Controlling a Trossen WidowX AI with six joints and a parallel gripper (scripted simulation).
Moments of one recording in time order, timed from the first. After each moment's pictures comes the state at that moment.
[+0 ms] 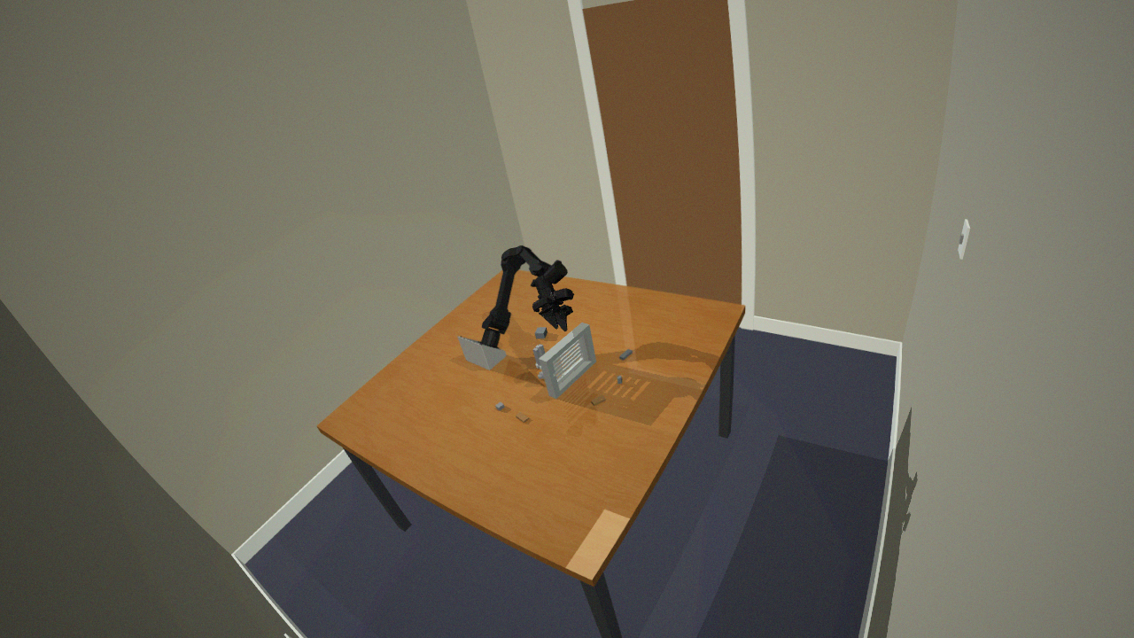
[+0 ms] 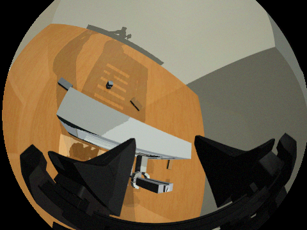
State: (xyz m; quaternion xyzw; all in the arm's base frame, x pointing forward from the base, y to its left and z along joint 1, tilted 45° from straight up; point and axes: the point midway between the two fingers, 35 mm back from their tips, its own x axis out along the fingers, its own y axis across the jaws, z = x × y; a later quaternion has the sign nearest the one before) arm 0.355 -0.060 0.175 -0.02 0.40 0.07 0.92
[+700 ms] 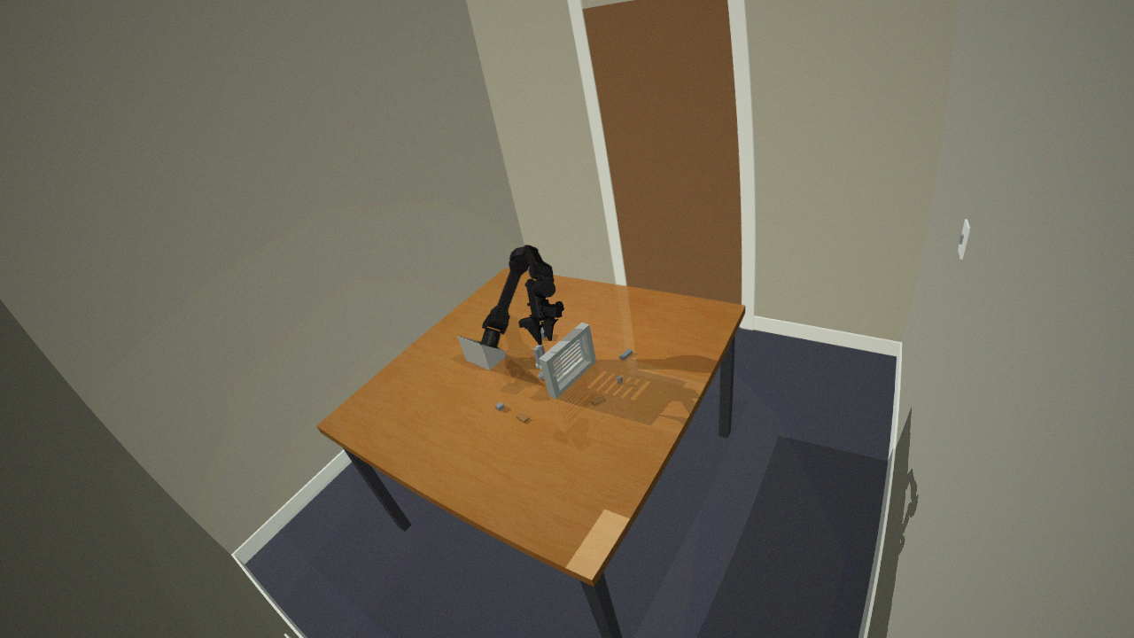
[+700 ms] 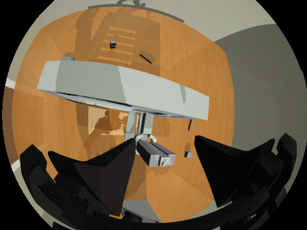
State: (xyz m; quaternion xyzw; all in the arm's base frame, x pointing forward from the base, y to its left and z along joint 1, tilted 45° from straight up) arm 0.331 -0.086 0.120 0.09 0.56 0.17 0.80
